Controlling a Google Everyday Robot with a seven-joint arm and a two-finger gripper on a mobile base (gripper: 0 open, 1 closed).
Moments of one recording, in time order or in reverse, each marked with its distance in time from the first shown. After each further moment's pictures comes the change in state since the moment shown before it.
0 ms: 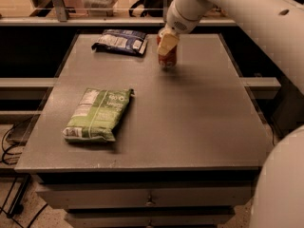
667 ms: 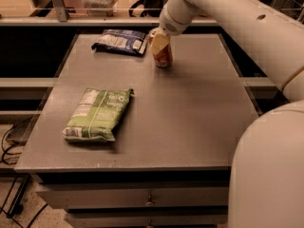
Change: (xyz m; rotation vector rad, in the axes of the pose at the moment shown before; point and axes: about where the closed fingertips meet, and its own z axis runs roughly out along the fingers) arm -0.012 -0.010 0.038 -0.006 -0.027 0.078
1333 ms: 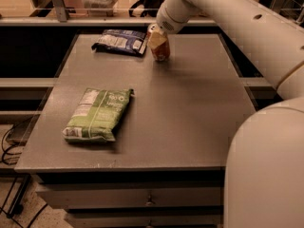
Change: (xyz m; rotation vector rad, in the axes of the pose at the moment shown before) arm -0.017 -0.003 0.005 -0.006 -0.050 0.013
